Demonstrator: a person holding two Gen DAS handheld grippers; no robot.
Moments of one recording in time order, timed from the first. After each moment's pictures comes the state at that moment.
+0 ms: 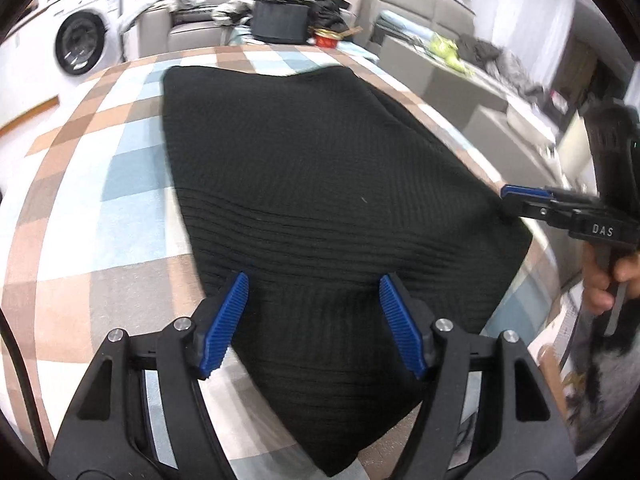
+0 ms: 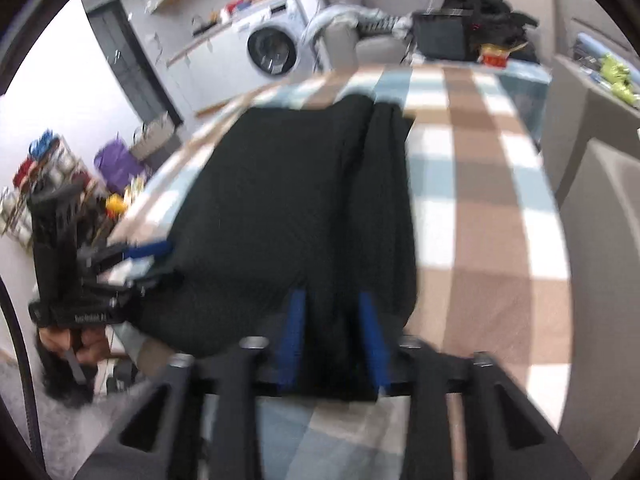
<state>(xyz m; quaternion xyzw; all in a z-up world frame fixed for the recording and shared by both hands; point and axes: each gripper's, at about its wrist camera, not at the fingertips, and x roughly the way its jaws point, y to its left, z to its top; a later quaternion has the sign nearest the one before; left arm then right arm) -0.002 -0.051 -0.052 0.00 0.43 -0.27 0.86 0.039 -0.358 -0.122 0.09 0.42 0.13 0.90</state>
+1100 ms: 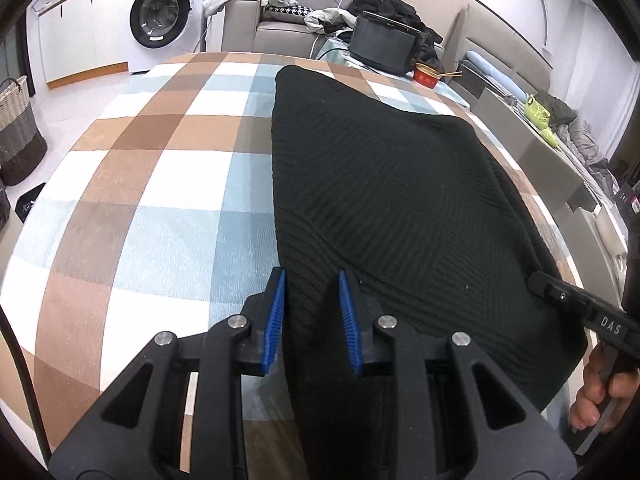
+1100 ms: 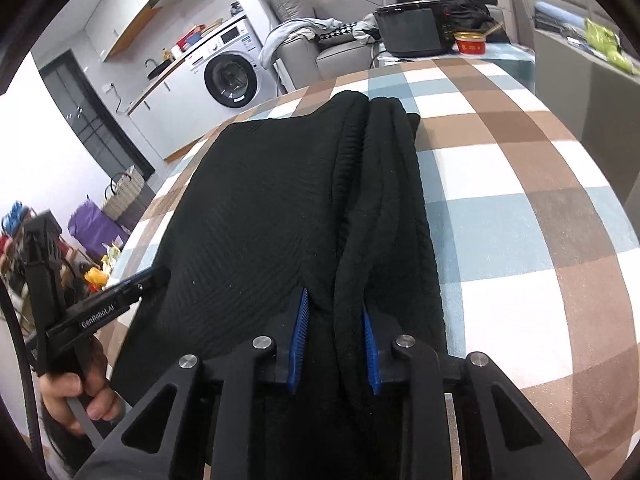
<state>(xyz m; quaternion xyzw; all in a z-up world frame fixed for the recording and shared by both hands) 0.134 0.017 -0.068 -0.05 0.43 -0.15 0.89 0.152 -0.300 -0.151 0.17 0.41 0.06 0.89</state>
